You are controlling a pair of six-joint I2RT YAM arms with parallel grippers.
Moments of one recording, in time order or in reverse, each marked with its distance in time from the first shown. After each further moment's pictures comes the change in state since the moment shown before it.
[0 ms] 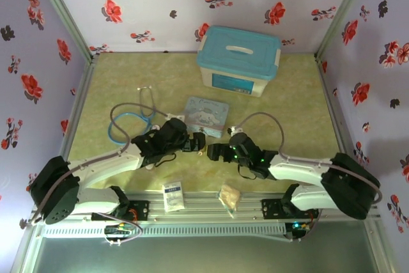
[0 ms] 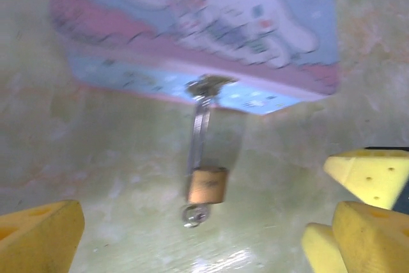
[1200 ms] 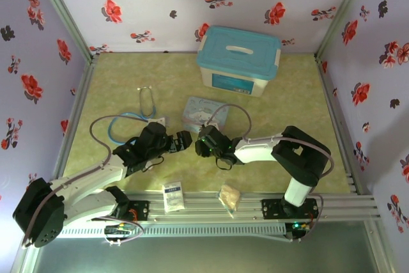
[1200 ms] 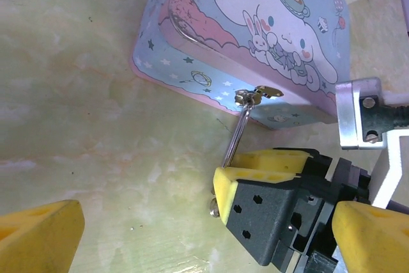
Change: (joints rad) left arm 0.130 -0.208 -0.159 0.056 0.080 -0.084; right arm 0.072 0.439 0.320 -0.035 0.062 -0.031
